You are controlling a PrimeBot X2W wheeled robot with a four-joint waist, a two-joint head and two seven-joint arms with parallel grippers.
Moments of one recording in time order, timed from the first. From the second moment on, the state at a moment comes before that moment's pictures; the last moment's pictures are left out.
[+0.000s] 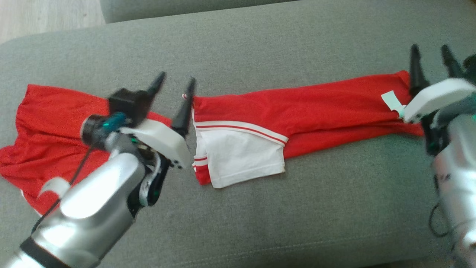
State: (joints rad) left arm -0.67 0.43 -0.98 0.23 -0.83 0.36 -0.24; right arm -0.77 -0.24 0.01 0.96 0.19 0.13 -0.18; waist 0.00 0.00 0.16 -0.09
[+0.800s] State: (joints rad) left arm -0.18 0.11 -0.33 0.09 -0.33 0.18 -0.25; right arm -0.39 -0.17 -0.04 0.53 0.17 0.13 -0.21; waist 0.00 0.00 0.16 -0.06
